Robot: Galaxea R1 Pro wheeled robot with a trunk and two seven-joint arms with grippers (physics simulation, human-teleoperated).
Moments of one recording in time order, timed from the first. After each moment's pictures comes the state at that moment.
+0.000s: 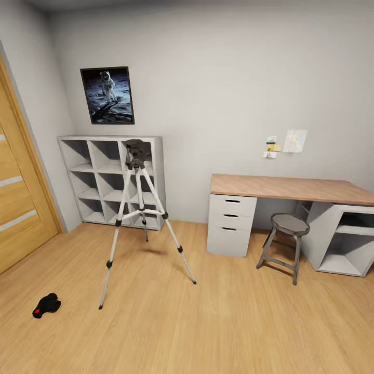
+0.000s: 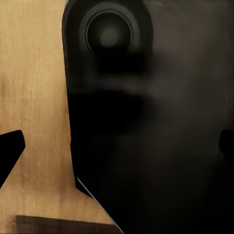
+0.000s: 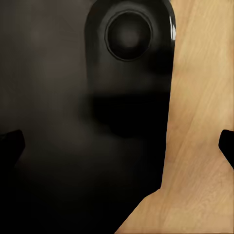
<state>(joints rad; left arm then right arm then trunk) 0.00 0.00 0.00 0.00 0.00 0.00 0.00 0.00 0.00 0.00 0.00 0.00 0.00 0.00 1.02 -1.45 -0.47</state>
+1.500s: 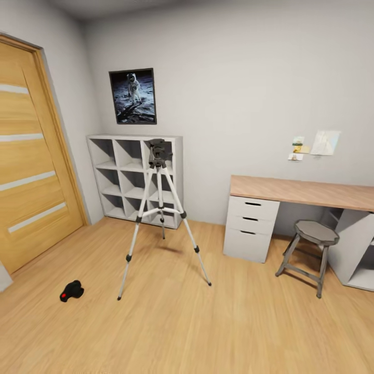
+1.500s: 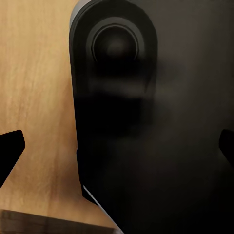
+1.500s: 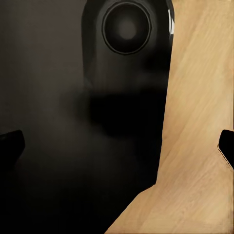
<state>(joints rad) 0.00 0.01 -0.01 -0.02 -0.01 0.00 0.00 0.00 0.00 0.01 0.00 0.01 0.01 0.00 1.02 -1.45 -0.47</state>
